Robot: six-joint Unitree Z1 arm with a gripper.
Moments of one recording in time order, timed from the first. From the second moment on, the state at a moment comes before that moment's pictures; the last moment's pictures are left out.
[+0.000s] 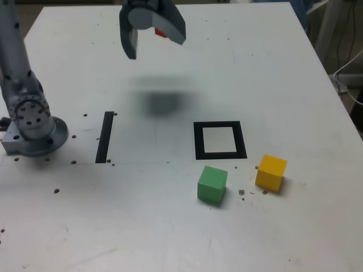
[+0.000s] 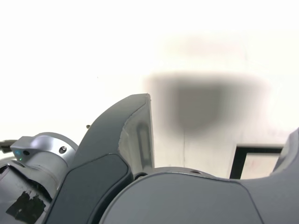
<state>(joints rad) 0.54 1.71 -1.32 1.26 0.14 0.46</state>
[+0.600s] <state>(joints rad) 0.84 1.96 -1.66 1.37 0.17 0.51</state>
